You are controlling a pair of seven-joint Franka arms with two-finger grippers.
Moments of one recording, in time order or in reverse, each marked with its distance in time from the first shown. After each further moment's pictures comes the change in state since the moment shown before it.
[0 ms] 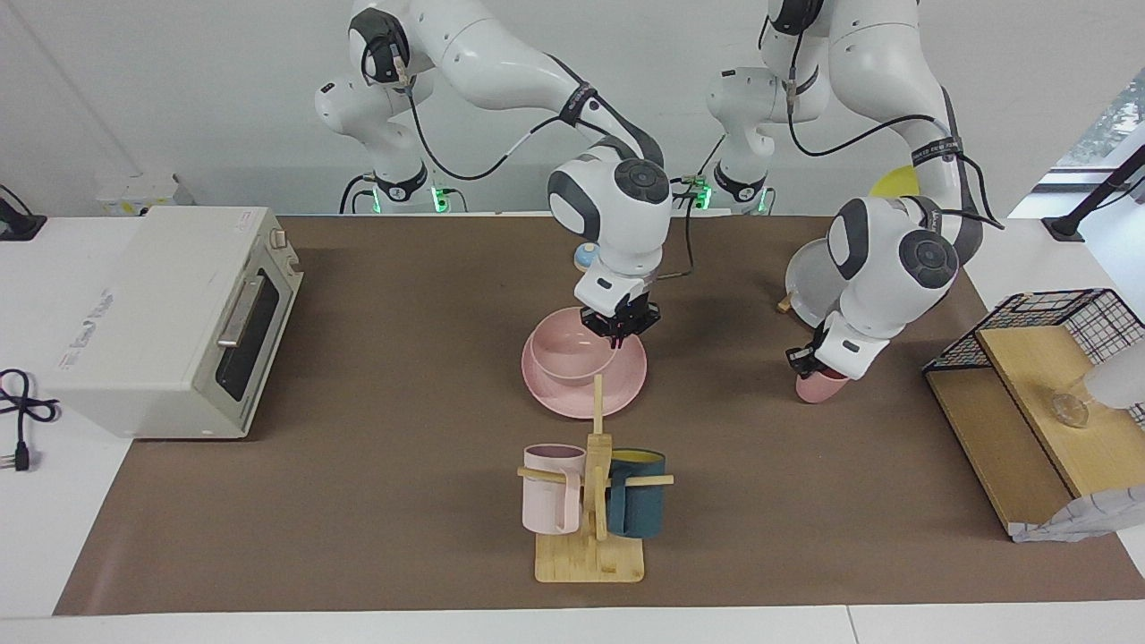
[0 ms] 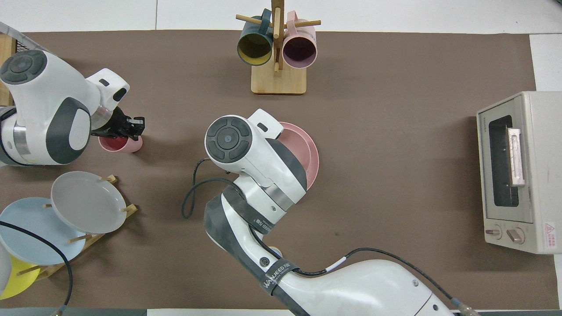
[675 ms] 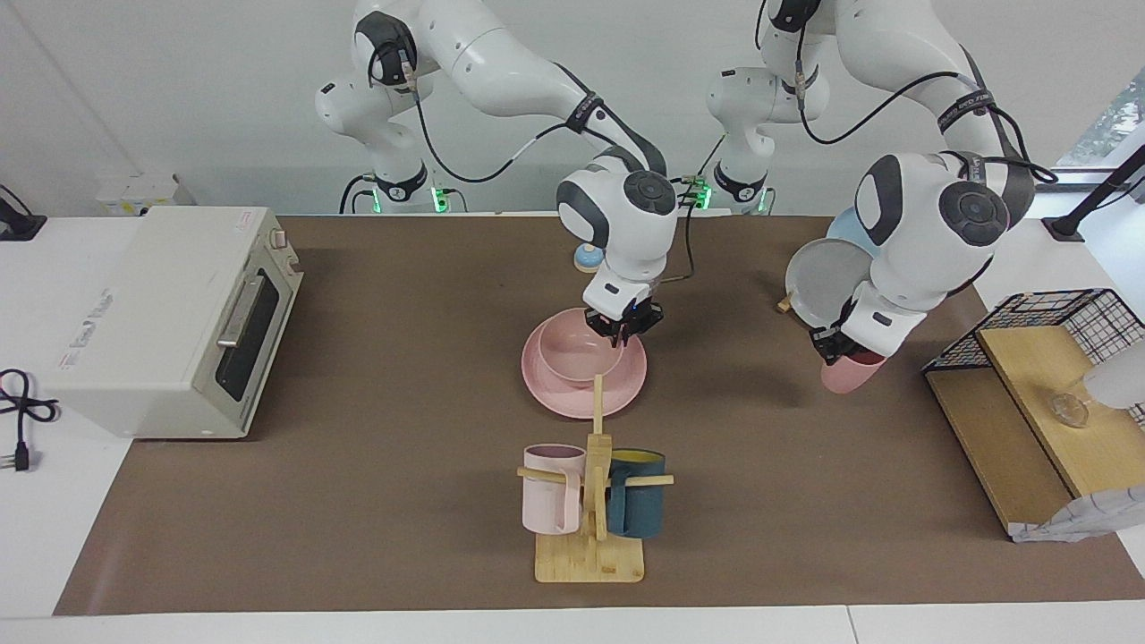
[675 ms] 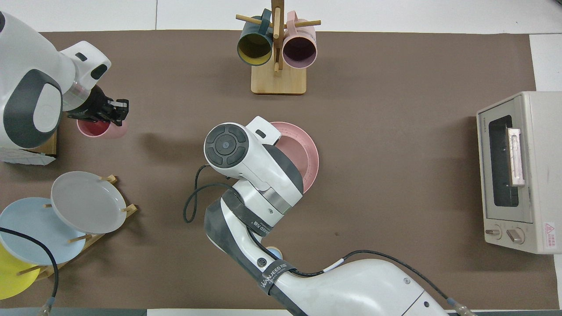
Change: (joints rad) left arm -0.004 -0.009 -0.007 0.170 0.033 -0.164 0.009; right arm 0.001 0.005 -0.001 -0.009 0.000 -0.024 0.001
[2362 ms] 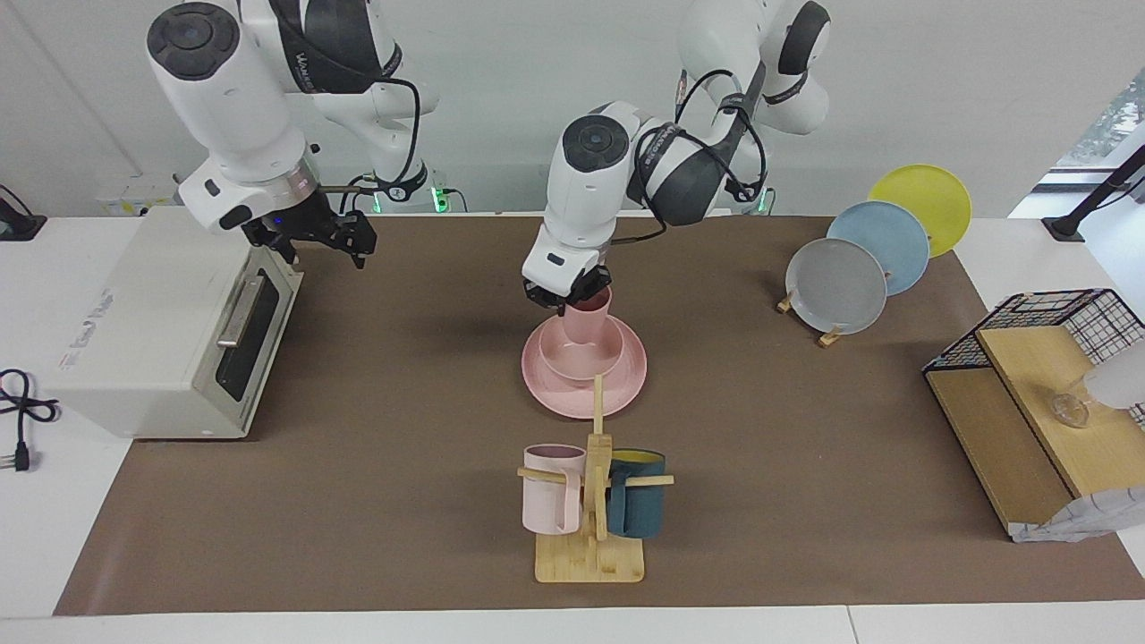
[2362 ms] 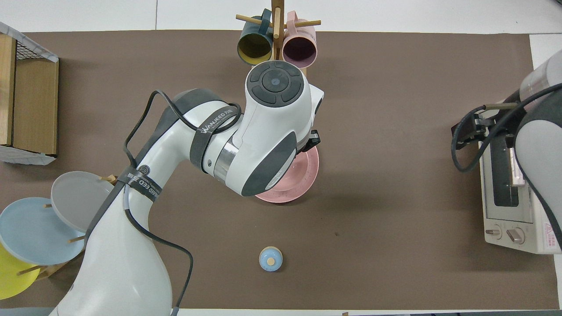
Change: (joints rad) left arm -0.575 0.210 -0.007 0.294 -0.140 -0.032 -0.735; right arm -0.621 -0.509 -0.036 -0.107 0.000 -0.561 -0.587
